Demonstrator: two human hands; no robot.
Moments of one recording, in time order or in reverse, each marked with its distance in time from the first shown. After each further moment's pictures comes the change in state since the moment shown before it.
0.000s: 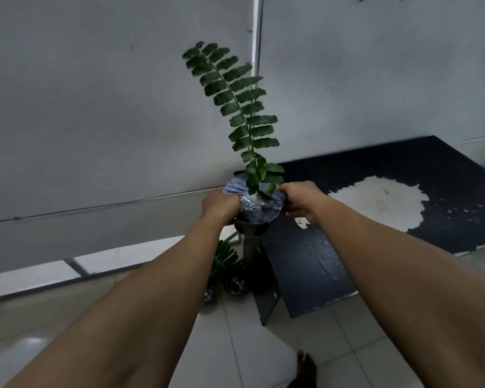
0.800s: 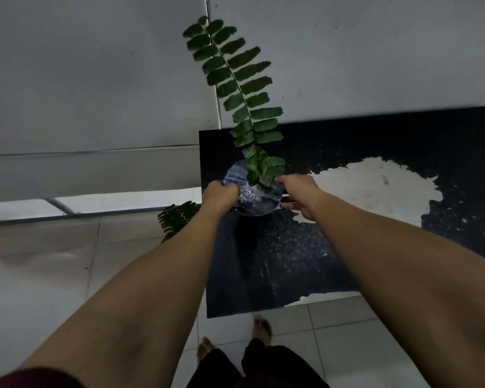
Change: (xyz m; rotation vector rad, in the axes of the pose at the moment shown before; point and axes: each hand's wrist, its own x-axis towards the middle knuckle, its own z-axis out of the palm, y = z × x) left_hand 0.075 0.024 0.230 -0.074 0.030 -0.262; right_hand 0.182 0.065 -0.148 -0.023 -0.167 0.173
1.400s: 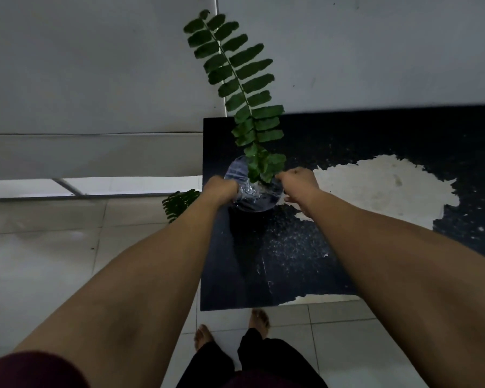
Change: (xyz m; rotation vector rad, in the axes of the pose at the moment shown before) left_hand 0.018 0.001 0.007 0.198 -0.022 -0.060; right_hand 0.029 0.007 -0.001 -0.202 0.065 -0.091
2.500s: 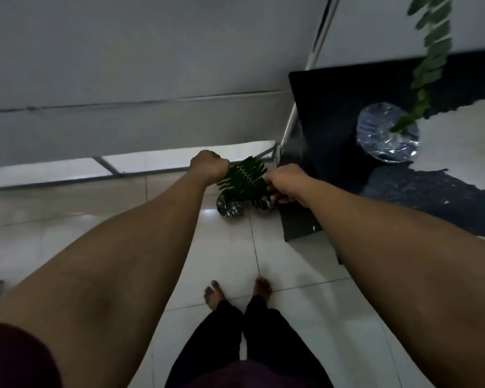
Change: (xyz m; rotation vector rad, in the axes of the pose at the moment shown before) left_hand 0.074 -0.205 -0.286 0.245 -0.032 0.086; right_hand -0.115 -0.031 0.341 -0.211 -0.207 0.148
